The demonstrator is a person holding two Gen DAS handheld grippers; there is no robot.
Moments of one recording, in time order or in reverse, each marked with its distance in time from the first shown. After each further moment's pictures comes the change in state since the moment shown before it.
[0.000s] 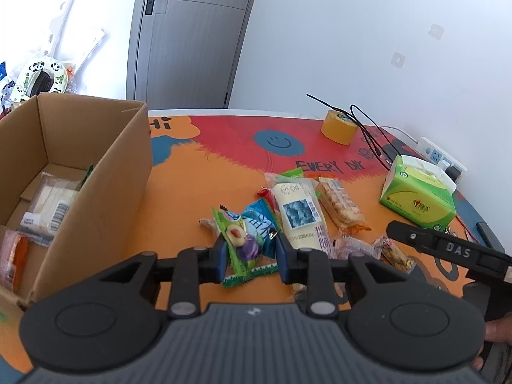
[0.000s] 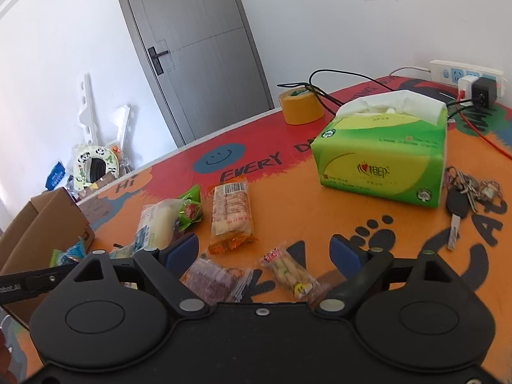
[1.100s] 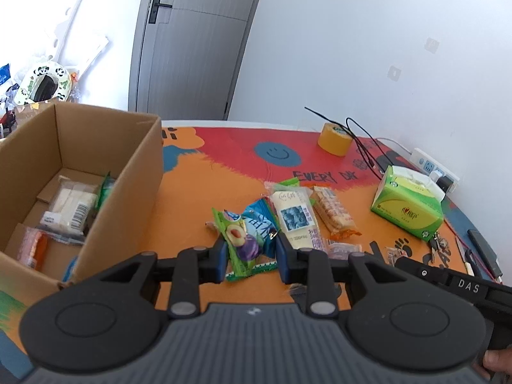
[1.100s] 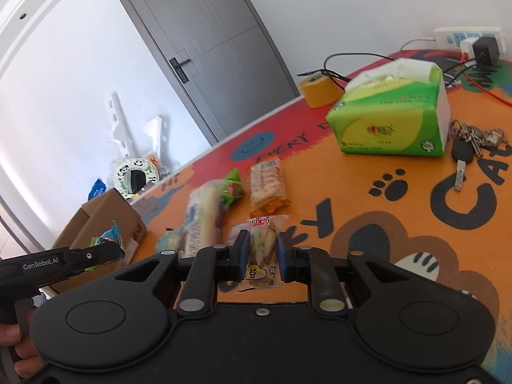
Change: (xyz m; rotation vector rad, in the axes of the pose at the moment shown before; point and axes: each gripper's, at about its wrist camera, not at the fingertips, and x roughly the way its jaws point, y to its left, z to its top) left arm -0.033 0.005 -0.002 -0.013 -0.046 -0.009; right arm -0.048 -0.009 -0.026 0.120 0.005 0.175
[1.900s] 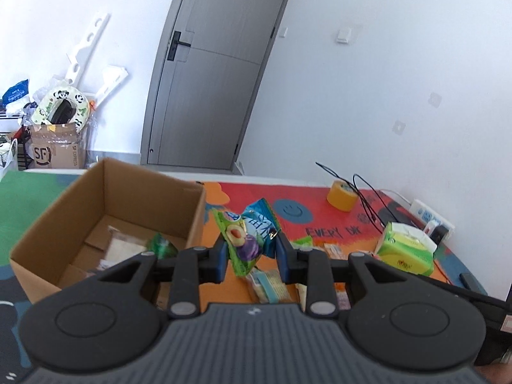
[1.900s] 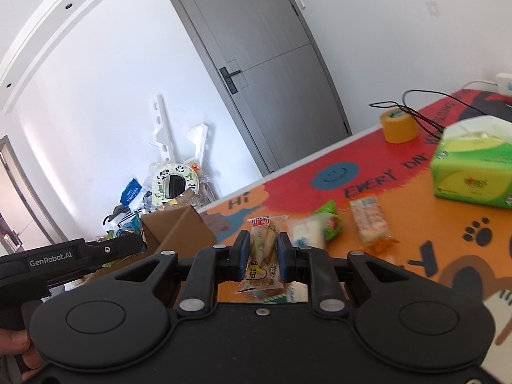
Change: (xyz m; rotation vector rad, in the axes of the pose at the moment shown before) left arm -0.065 0.039 0.034 -0.052 -0.154 0.009; right arm 0.011 0.100 0.021 -0.105 -0.057 0.111
